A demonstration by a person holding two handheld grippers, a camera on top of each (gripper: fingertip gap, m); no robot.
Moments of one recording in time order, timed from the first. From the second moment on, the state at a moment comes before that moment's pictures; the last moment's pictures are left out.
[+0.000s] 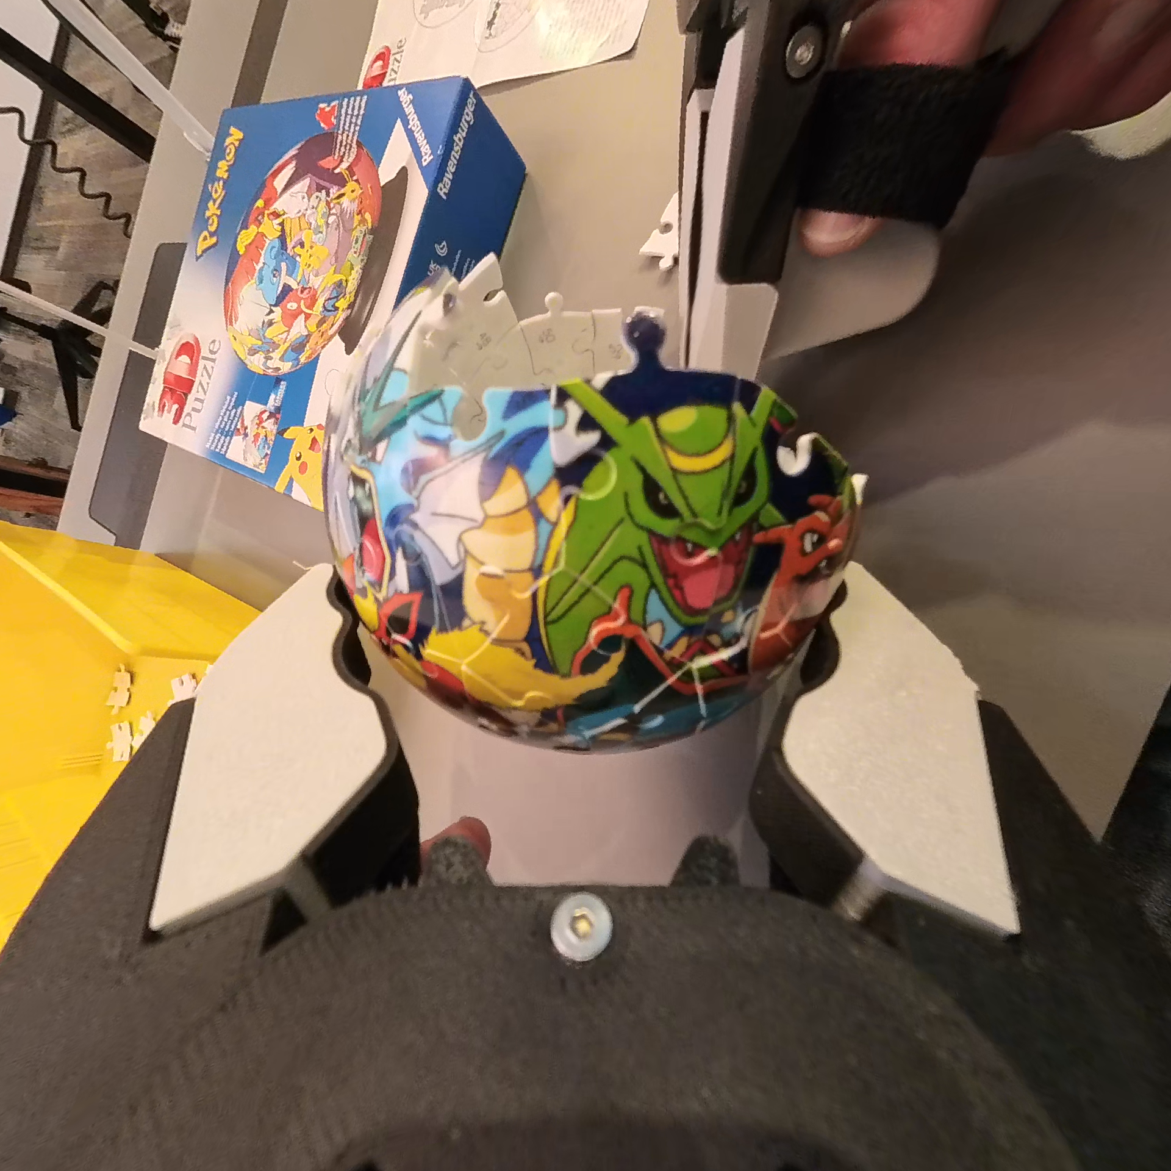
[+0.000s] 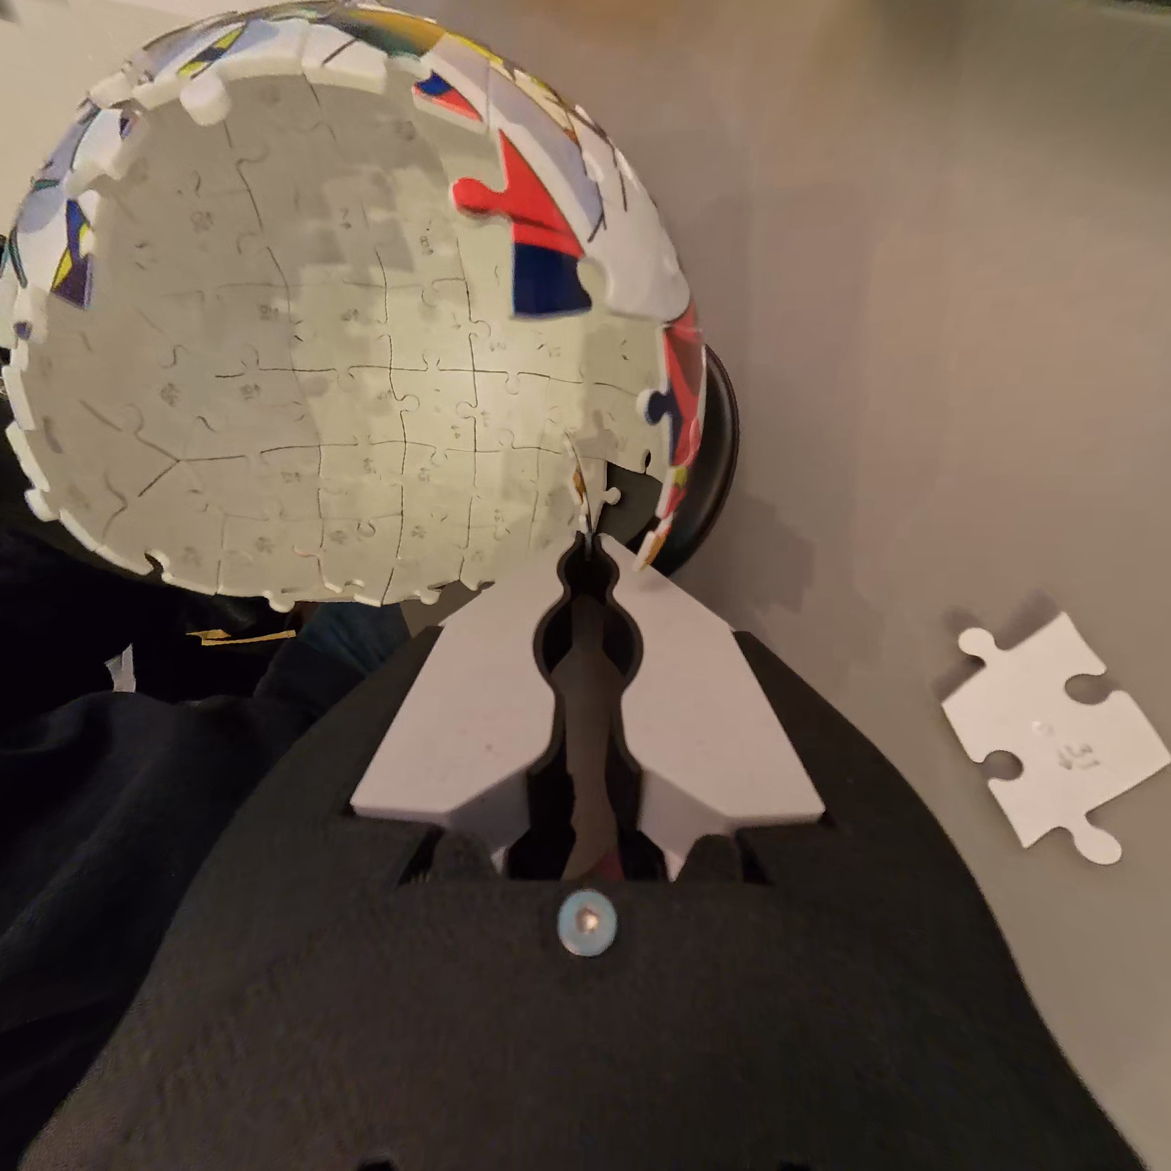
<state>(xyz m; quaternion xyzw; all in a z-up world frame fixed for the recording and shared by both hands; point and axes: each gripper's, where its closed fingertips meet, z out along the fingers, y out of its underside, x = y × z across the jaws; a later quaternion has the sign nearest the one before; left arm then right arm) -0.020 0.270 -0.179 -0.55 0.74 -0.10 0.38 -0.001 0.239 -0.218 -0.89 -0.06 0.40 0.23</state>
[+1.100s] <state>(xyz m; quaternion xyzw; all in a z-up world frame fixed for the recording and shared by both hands) -0.020 0.271 -0.179 -0.54 0.75 -0.09 0.38 0.005 0.180 -0.229 -0.66 -0.71 0.07 0.22</state>
